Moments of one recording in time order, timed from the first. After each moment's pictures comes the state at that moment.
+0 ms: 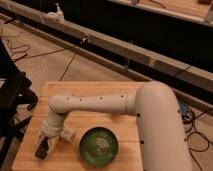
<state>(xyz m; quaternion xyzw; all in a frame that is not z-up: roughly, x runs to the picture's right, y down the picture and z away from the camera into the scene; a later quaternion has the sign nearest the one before) -0.283 0.262 0.694 -0.32 -0.49 -0.35 0.73</state>
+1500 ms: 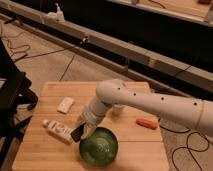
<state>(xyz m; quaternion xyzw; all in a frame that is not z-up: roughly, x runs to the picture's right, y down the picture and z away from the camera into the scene) -0.106 0.182 0.658 -0.33 -0.38 -0.15 0.85</state>
